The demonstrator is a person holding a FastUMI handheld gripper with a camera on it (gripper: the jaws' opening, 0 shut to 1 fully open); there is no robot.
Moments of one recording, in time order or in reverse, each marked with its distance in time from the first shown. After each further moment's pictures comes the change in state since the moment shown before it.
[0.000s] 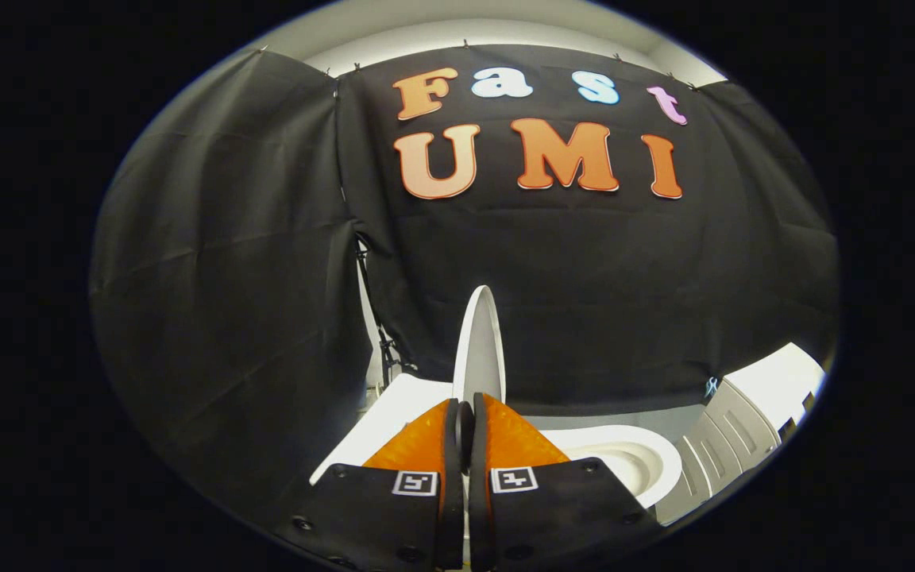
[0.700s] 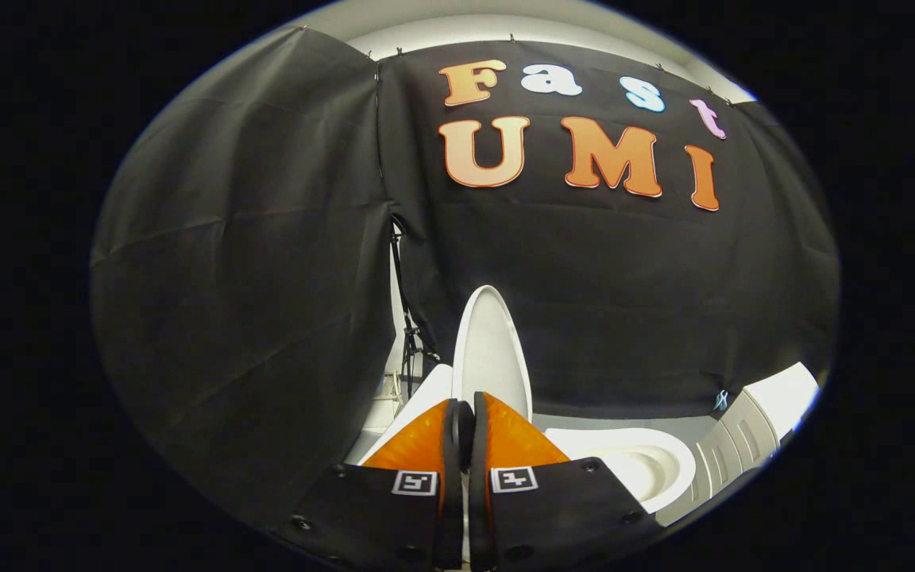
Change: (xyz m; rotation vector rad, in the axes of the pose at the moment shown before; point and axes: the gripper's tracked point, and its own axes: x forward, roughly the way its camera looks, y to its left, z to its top) arm 0.018 0.074 -0.020 -0.070 0.033 0.053
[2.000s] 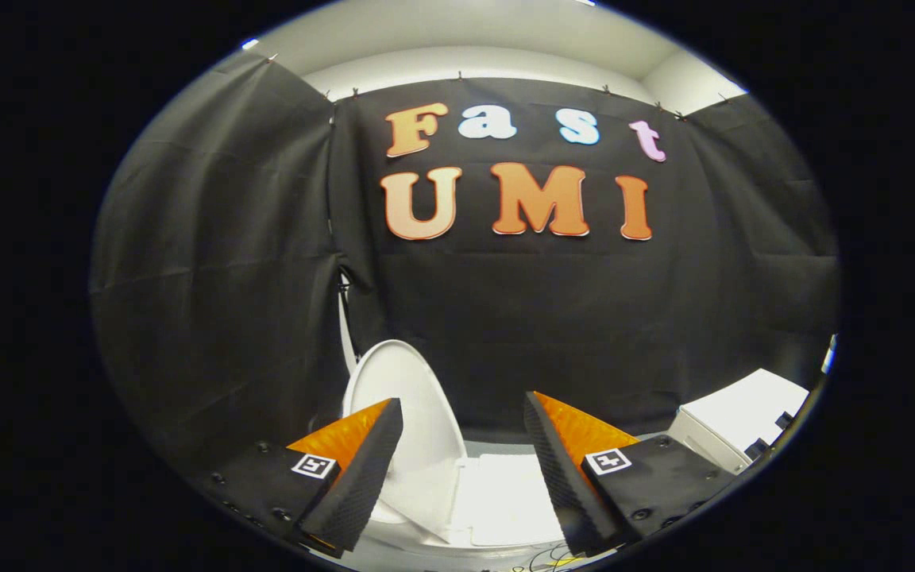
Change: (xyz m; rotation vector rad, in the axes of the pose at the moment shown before) arm -0.106 -0.129 0.062 0.045 -0.176 -0.176
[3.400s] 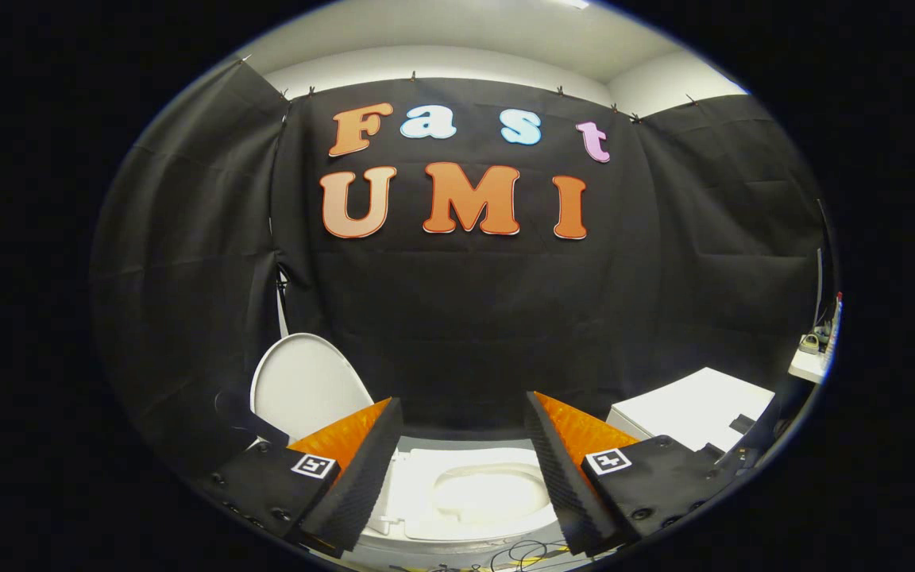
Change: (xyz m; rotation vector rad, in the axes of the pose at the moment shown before) arm -0.022 -0.099 0.001 -0.018 0.006 -0.168
